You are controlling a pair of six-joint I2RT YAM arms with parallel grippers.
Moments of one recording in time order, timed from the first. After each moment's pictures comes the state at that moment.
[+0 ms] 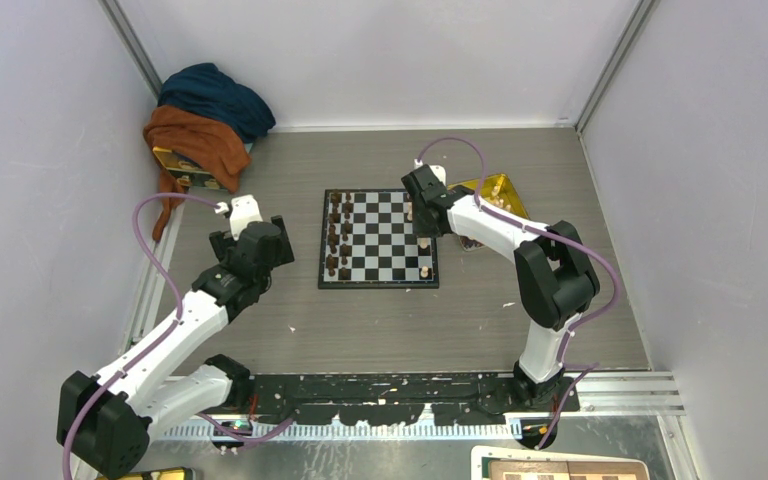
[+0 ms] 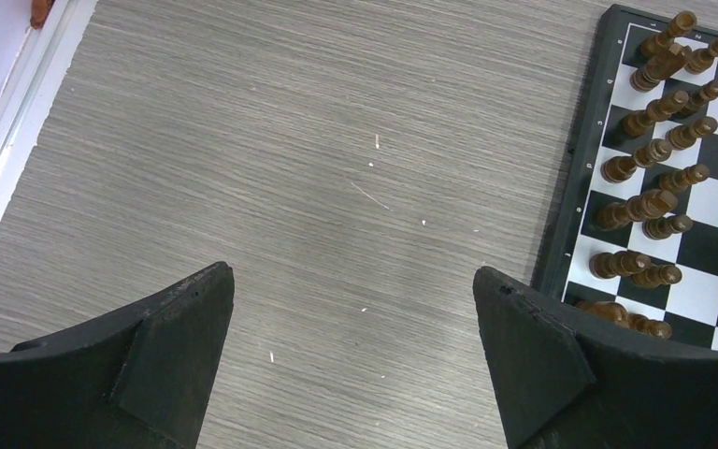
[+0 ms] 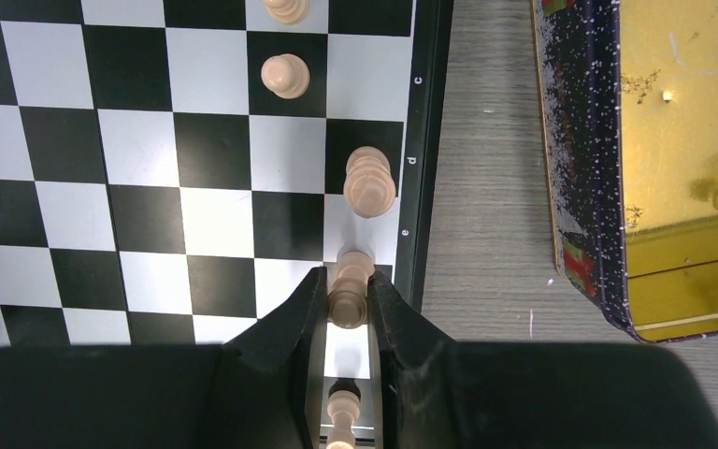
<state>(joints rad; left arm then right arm) -0.49 0.96 0.67 -0.38 -0.68 -0.47 0.57 1.81 1.30 -0.53 0.26 0.46</state>
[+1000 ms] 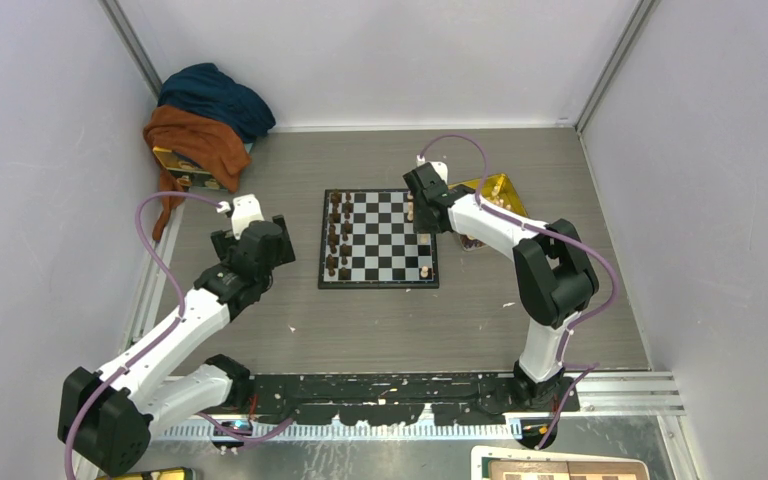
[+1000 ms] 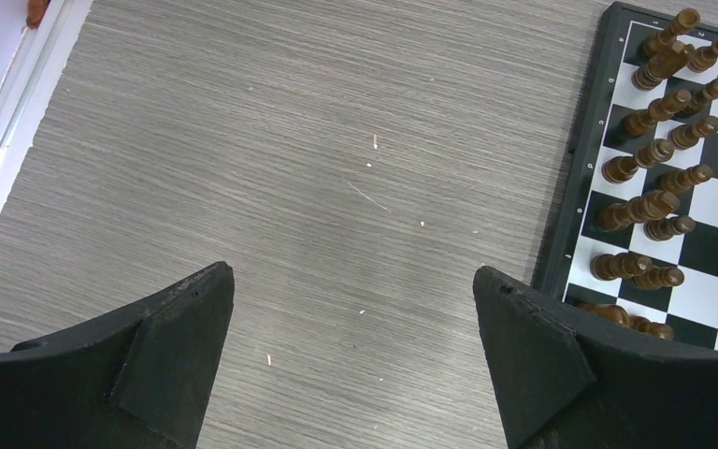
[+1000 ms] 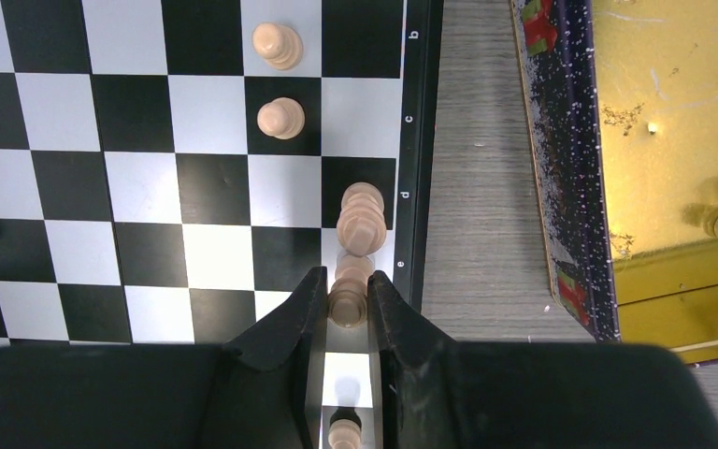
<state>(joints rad) -0.49 0.98 0.67 -0.37 -0.68 -0.47 0.55 1.82 1.30 -0.47 0.27 0.46</state>
